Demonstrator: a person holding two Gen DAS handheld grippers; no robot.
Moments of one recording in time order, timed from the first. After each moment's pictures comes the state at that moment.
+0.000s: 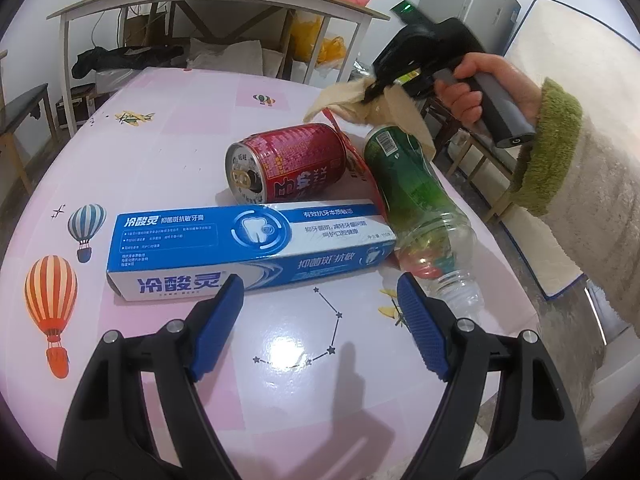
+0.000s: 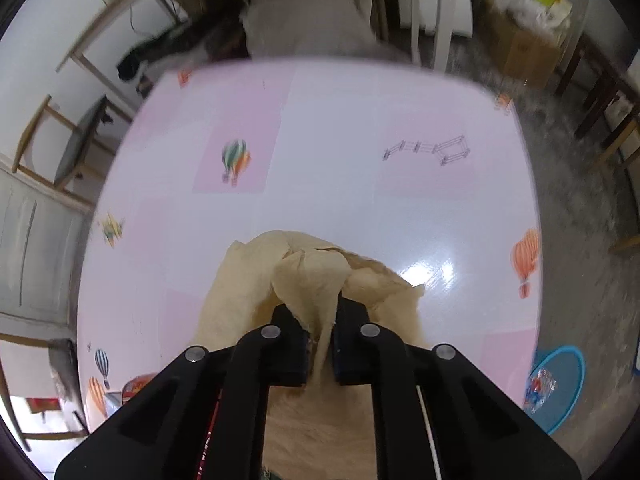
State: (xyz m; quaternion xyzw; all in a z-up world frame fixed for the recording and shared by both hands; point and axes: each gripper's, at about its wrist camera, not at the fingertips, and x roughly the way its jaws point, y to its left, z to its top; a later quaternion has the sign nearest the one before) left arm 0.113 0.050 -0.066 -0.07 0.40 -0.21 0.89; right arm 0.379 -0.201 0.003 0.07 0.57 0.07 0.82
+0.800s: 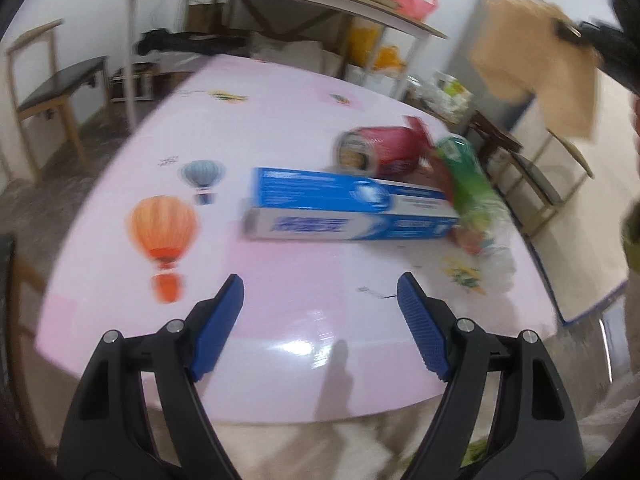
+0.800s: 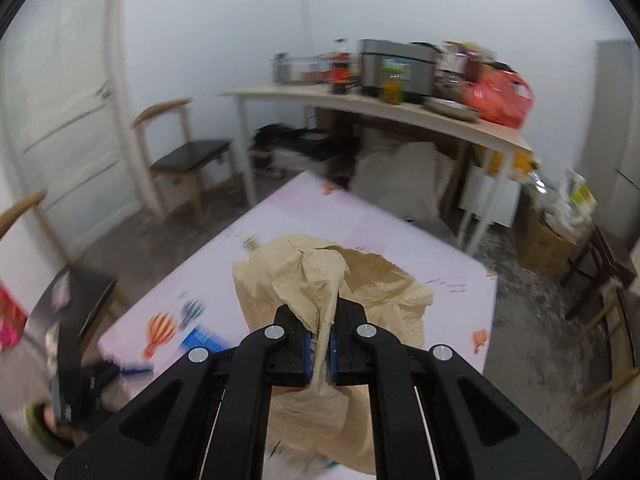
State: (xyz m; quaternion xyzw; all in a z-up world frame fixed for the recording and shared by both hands) left arm 0.060 0.137 -0.055 -0.10 0.41 -0.10 0.90; right arm 0.164 -0.139 0.164 -0.08 0.34 0.24 0.91
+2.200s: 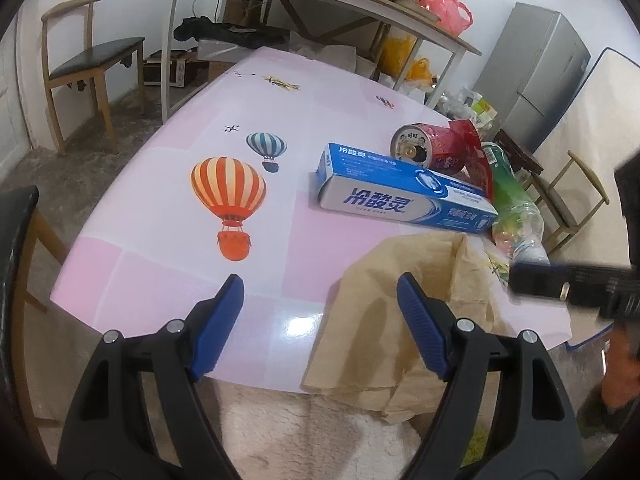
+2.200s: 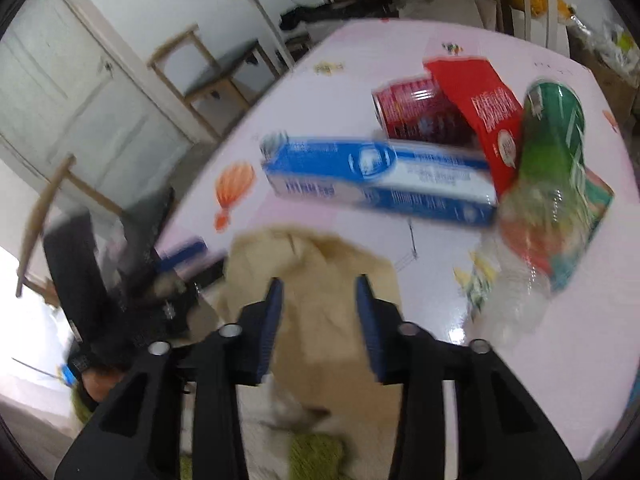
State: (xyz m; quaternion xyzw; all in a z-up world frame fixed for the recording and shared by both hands) left arm 0.040 0.168 -0.080 -0.13 0.41 -0.07 0.90; right arm 0.092 -0.079 -0.014 0.04 0.54 0.25 0.80
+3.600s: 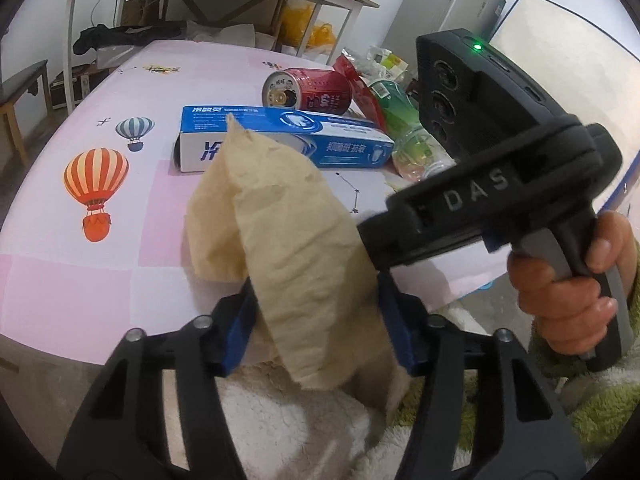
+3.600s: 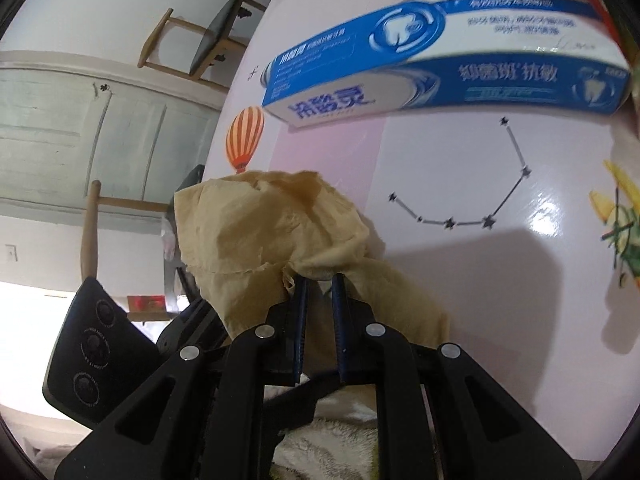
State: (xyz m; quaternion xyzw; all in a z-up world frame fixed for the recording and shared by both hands) left arm 0.030 0.110 -0.092 -0.08 0.42 -0.24 0.87; right arm 0.130 -0.044 -0.087 0.21 0.65 0.31 0.66
